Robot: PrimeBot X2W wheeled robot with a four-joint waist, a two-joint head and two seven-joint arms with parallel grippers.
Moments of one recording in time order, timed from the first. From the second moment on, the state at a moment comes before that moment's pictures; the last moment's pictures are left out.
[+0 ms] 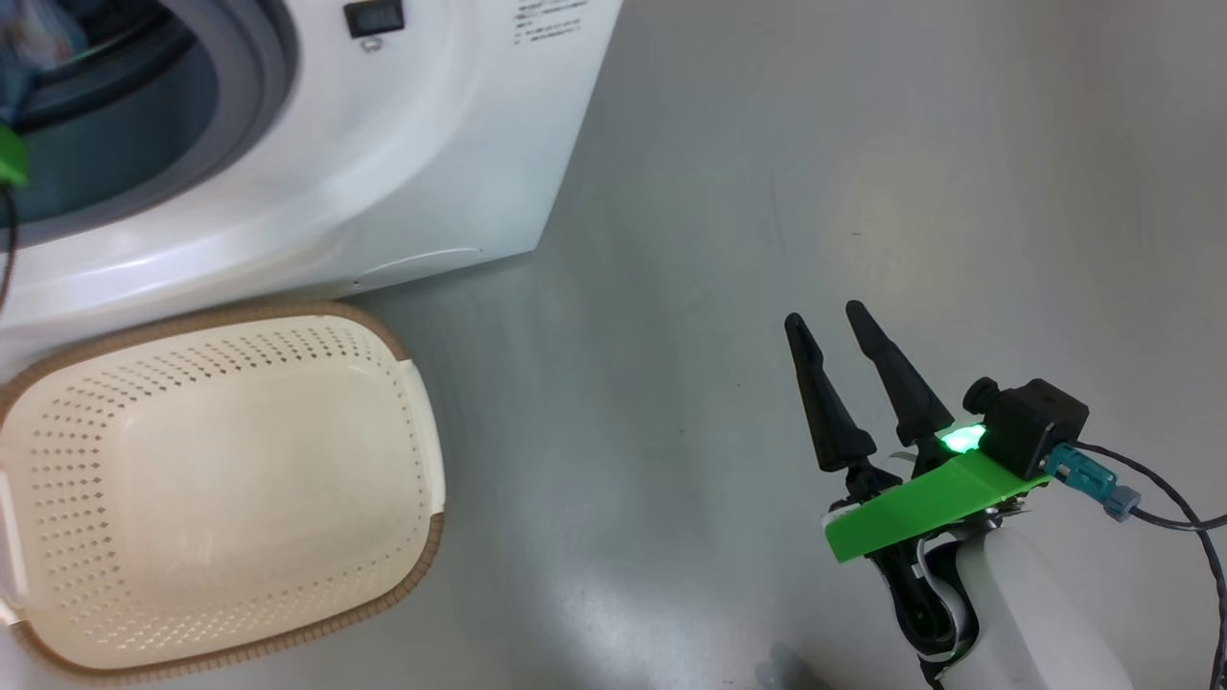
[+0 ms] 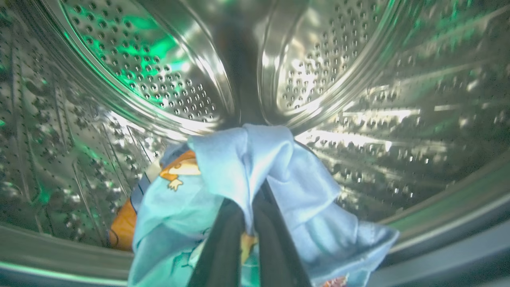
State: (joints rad) left arm -1.21 0.37 -0.27 1.03 -0.51 -0.13 -0.26; right arm -0.35 -0.06 0.22 0.24 0.48 0.13 -0.26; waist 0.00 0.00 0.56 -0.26
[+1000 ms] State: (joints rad) left arm -1.11 0.32 -0.38 1.06 -0.66 -0.13 -0.26; right arm -0.35 -0.07 0.20 0.26 0.49 0.13 -0.26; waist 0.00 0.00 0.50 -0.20
